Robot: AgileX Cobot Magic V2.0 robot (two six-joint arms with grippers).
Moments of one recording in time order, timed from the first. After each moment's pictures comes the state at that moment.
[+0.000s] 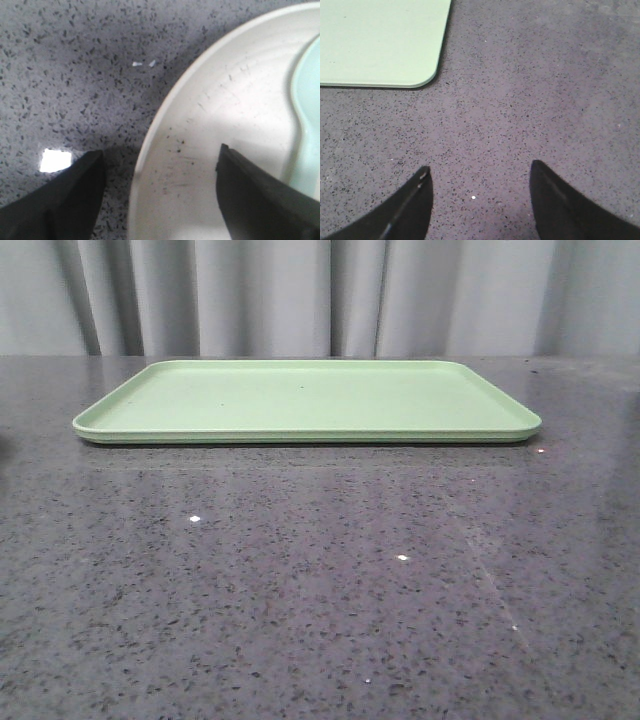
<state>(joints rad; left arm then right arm) 0.45 1.48 -1.01 -0.30 0.84 0.34 0.06 0.41 -0.64 0.07 0.82 0.03</state>
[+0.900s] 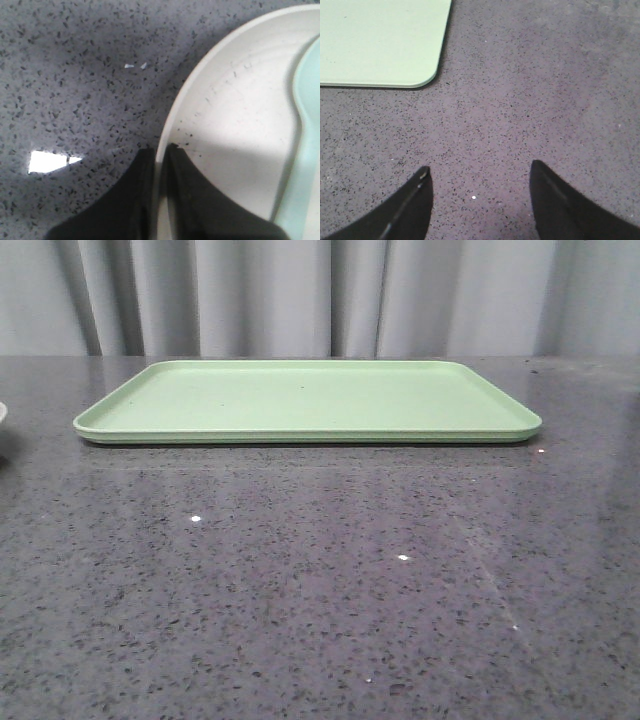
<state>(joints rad) 0.45 1.48 -1.02 -0.33 0.86 0.34 0.06 0.41 -0.64 0.07 0.82 0.03</state>
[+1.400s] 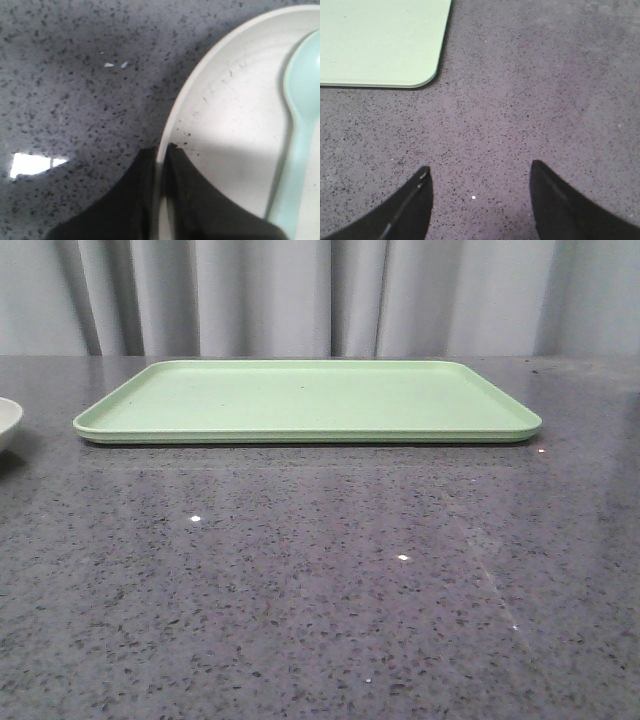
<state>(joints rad) 0.47 1.48 -1.02 -0.41 0.89 0.40 0.06 0.41 -0.64 0.07 0.82 0.03</state>
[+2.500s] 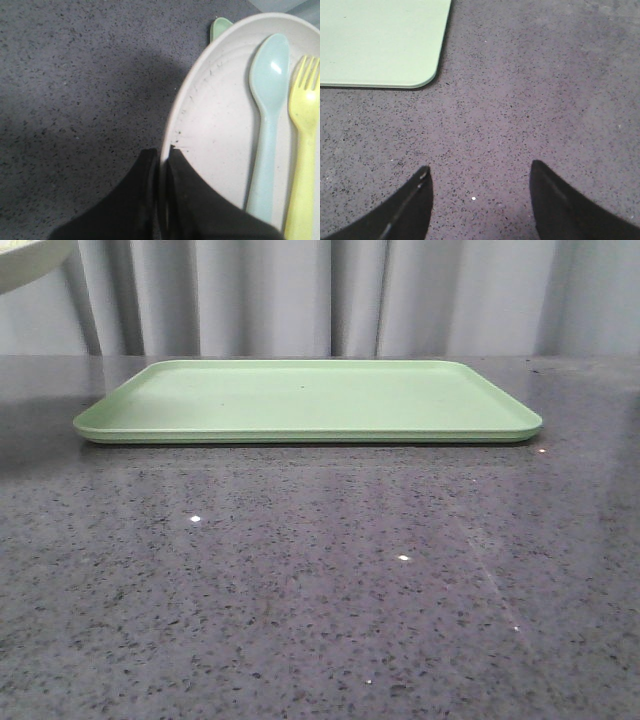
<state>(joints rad) 0.58 1.42 -1.10 -0.99 1.10 0.61 0.06 0.41 -0.64 0.07 0.82 0.03</state>
